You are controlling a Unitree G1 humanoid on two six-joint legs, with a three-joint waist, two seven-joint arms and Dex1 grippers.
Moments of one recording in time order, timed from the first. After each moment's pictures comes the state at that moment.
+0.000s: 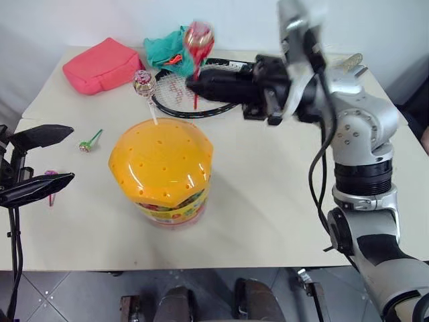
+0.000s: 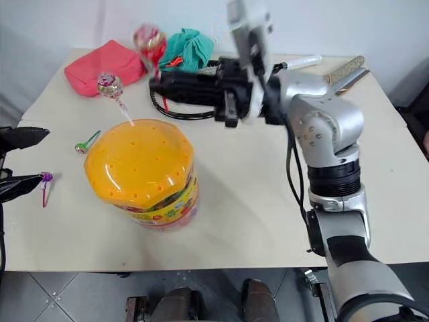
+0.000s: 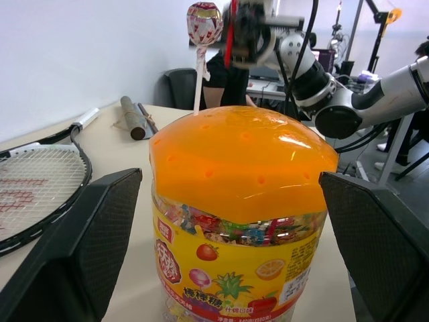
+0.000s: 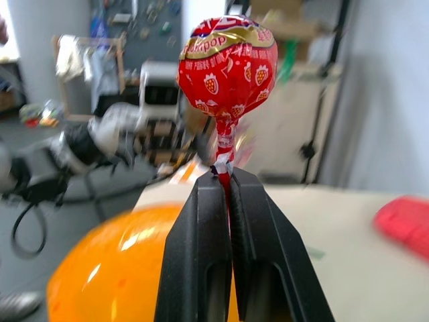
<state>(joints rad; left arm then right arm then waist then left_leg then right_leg) -0.25 0.98 0.70 0.00 -0.92 0.55 -1.44 -1.15 -0.40 -0.01 -0.01 0.77 0.68 1.07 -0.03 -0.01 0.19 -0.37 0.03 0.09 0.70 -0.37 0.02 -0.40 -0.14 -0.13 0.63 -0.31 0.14</state>
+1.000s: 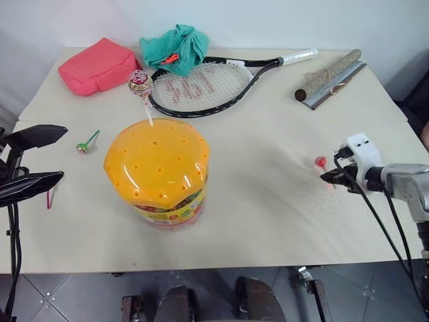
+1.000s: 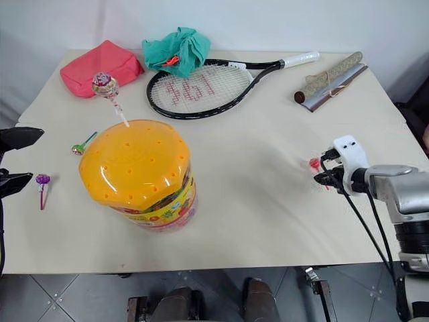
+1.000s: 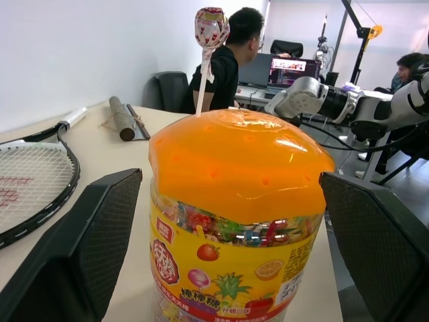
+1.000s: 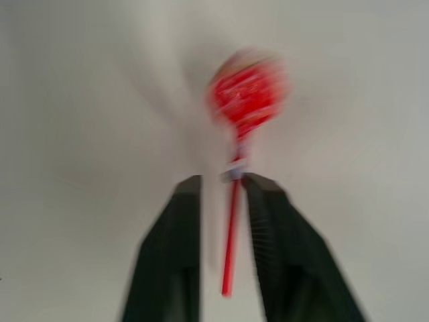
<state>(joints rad) -0.27 1.00 0.69 0.08 -0.93 0.56 -1.50 -0.55 -0.93 -0.04 0.07 0.38 1.05 0.67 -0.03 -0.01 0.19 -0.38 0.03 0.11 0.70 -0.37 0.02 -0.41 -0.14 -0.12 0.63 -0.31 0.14</state>
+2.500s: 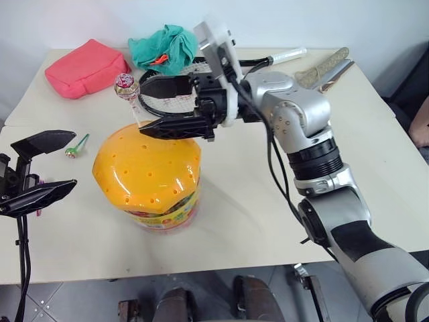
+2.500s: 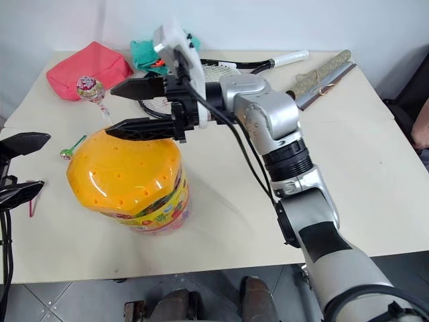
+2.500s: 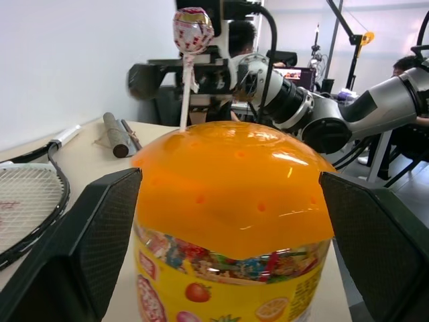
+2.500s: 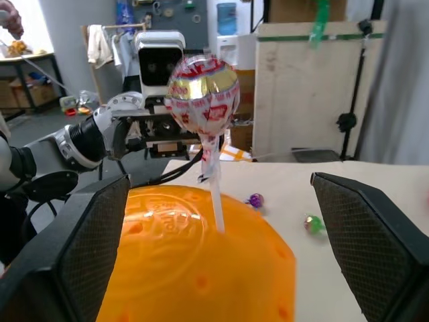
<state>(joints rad) -0.14 0.92 0.77 -0.12 -1.00 0.55 -1.37 -1.31 -0.16 0.19 0.38 0.56 0.56 1.22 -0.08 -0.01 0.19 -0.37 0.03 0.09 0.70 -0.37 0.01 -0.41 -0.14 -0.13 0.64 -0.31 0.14</state>
